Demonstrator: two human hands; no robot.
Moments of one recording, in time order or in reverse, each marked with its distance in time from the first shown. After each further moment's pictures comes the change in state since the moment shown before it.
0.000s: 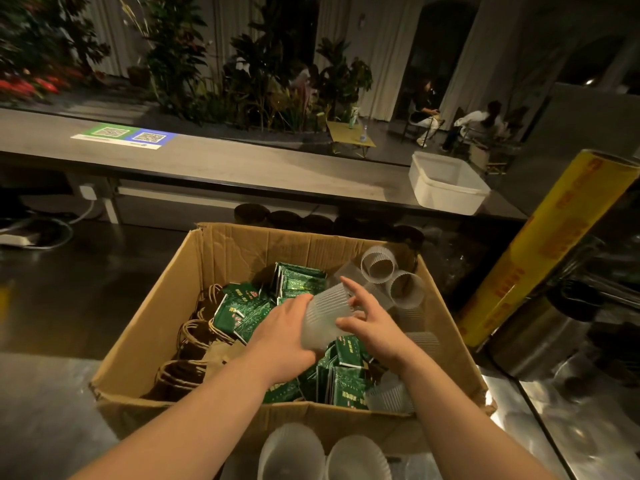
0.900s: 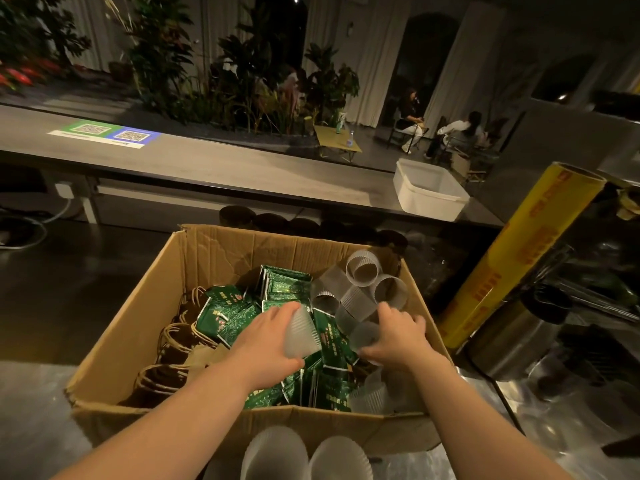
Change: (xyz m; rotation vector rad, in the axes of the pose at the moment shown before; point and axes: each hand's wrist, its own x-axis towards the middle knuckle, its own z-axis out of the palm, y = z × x) left_hand -0.001 -0.005 0.001 0.038 -0.068 0.026; right_hand -0.012 0.013 -0.051 -1.116 0.175 0.267
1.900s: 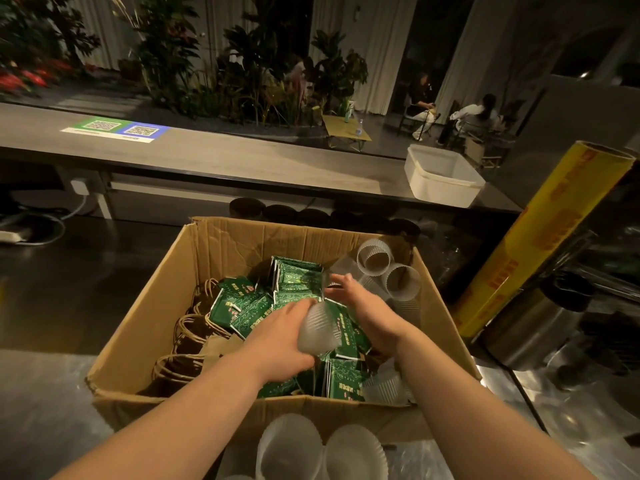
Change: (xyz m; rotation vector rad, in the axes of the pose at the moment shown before) left_hand -0.001 0.000 0.003 0.004 -0.061 0.019; right_hand 0.002 -0.065 -0.004 1.046 -0.261 -0.135
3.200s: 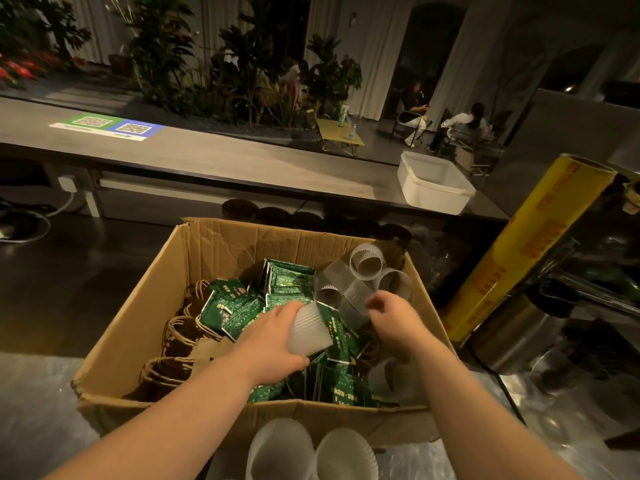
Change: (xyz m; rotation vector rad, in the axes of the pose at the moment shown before) left_hand 0.002 -0.008 0.004 0.003 0.029 -0.011; right_hand -0.010 0.018 -0.048 -0.524 0.299 0.123
